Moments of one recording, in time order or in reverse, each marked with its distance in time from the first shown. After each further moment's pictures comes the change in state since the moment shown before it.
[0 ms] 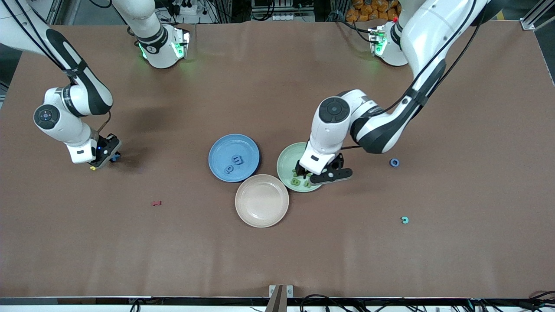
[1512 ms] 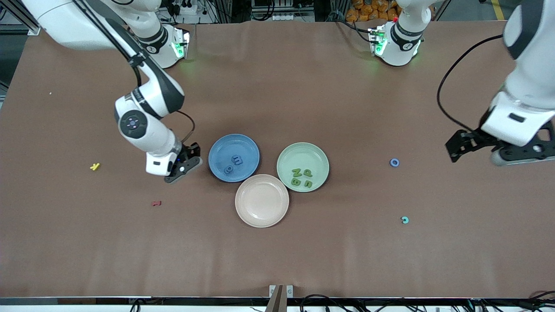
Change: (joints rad) left arm 0.385 -0.469 0.102 0.135 -0.340 -0.451 0.825; right arm 0.500 0.016 0.203 0.300 0.289 -0.305 0.816
